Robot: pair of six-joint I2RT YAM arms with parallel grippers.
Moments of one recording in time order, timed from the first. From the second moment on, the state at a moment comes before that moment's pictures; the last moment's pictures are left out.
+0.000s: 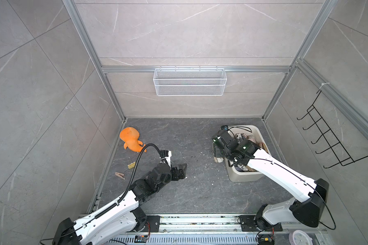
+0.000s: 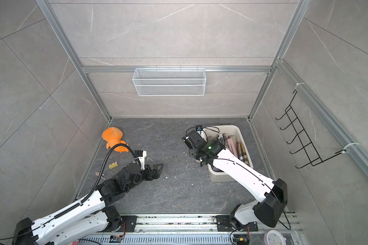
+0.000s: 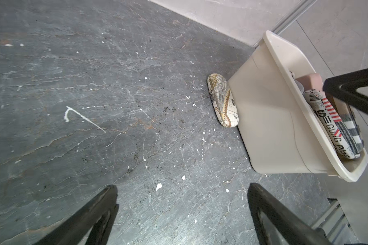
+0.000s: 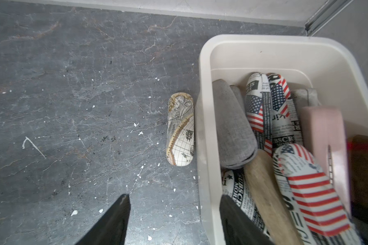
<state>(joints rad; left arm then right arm) -0.85 0.80 0.54 -0.26 -0.24 -0.72 0.78 1.47 1.40 -0.94 0.51 0.57</state>
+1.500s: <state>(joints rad) -0.85 0.51 0.43 -0.50 -0.36 -0.81 0.67 1.99 1.52 -0.95 0.53 0.75</state>
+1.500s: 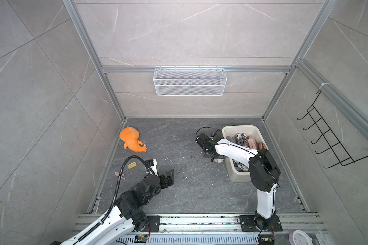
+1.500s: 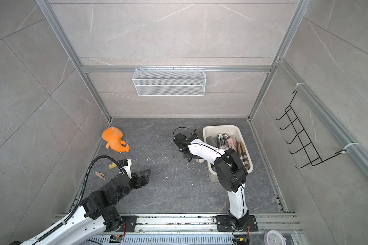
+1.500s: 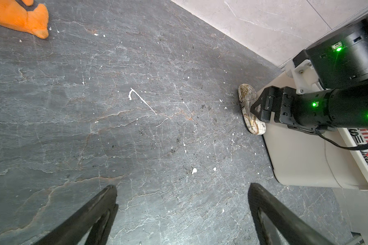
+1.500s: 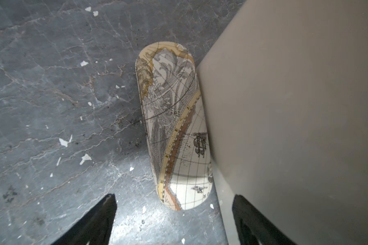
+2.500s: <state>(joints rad) -0.84 0.52 0.43 -0.49 -0.39 -0.76 0.62 2.14 1.64 -0.92 0.45 0.62</state>
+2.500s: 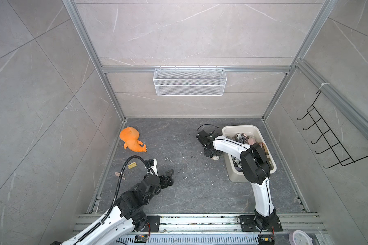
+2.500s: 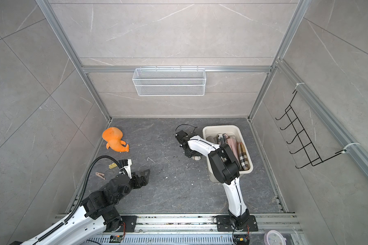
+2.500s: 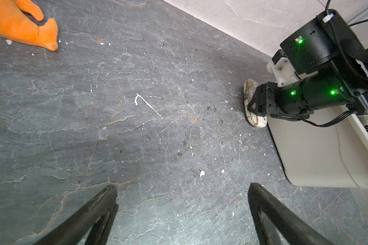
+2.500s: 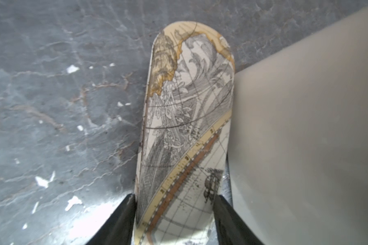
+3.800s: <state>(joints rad) -0.84 0.48 0.49 -0.54 -0.38 -0.76 0.75 1.98 1.56 -0.94 0.32 0.53</state>
